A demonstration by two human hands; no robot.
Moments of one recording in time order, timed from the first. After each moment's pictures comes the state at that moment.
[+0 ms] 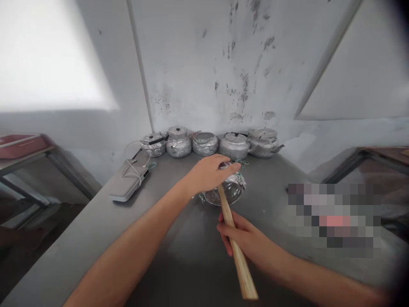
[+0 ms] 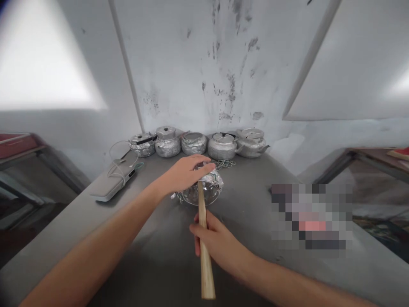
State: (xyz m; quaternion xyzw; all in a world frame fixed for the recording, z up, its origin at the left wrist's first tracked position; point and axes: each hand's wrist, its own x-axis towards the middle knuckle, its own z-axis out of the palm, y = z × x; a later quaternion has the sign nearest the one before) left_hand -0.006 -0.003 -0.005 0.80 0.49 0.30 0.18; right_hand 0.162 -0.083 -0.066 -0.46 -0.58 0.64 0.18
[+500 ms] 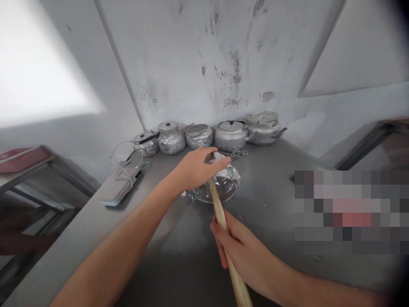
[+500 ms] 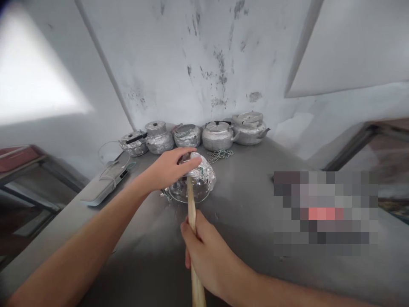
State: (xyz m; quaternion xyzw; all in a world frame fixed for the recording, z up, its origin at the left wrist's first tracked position) left_hand 0.001 -0.003 -0.001 0.76 0.57 0.25 0.18; right_hand 0.167 -0.088 -0.100 -0.45 -0.62 0.60 0.23
